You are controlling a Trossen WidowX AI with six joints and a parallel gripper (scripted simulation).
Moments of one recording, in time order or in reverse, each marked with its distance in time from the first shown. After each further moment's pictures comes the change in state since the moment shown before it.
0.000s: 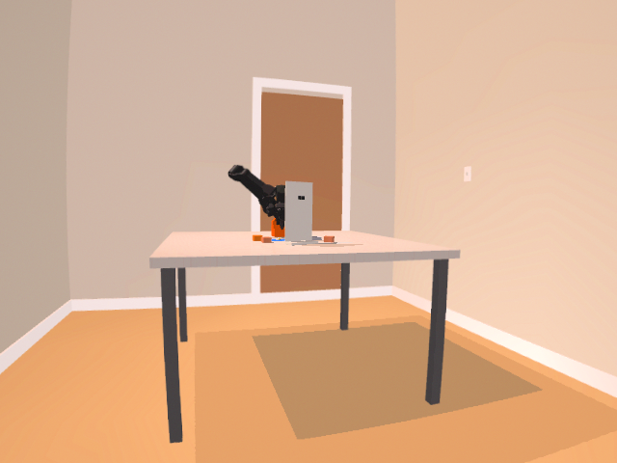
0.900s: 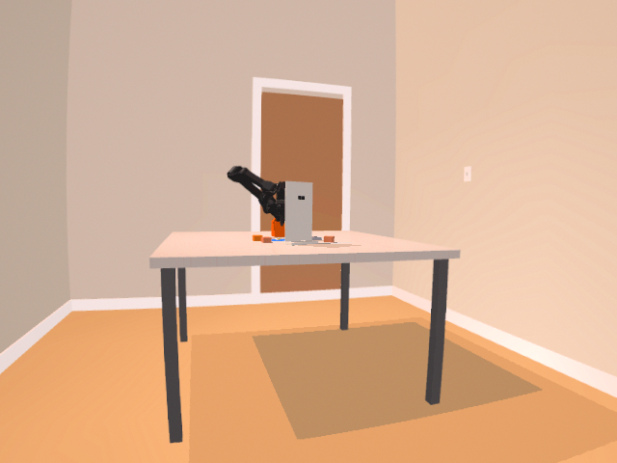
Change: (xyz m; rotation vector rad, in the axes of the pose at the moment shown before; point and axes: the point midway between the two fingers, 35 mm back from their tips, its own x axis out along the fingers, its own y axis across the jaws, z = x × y) arm -0.017 0.009 0.000 -0.002 -0.004 -0.001
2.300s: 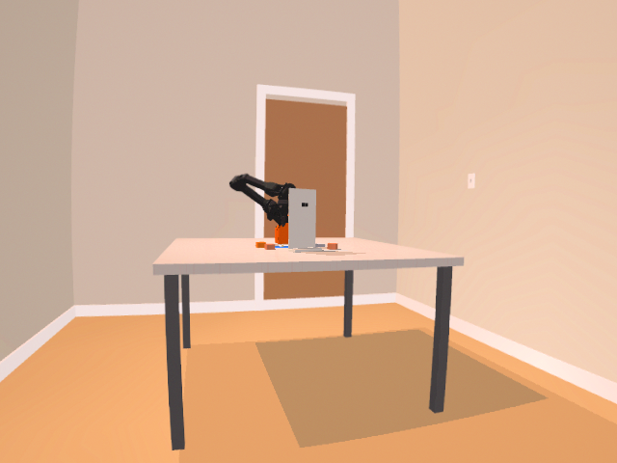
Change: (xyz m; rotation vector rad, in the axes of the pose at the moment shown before) arm -0.032 0.014 0.011 -0.007 -0.020 0.025
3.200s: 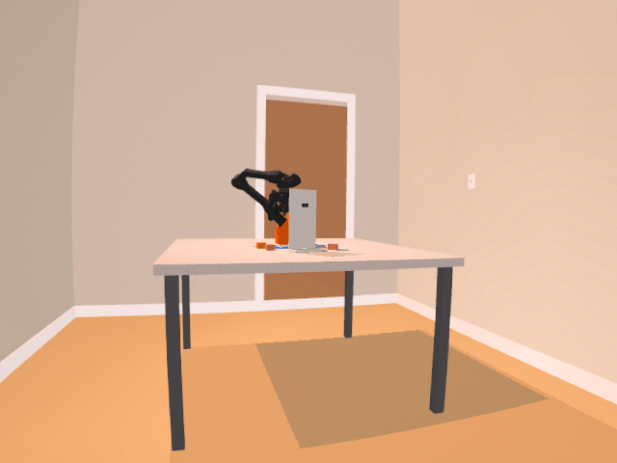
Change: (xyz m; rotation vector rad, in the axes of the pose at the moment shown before) arm -0.050 0.038 -0.004 0.004 0.016 -0.002
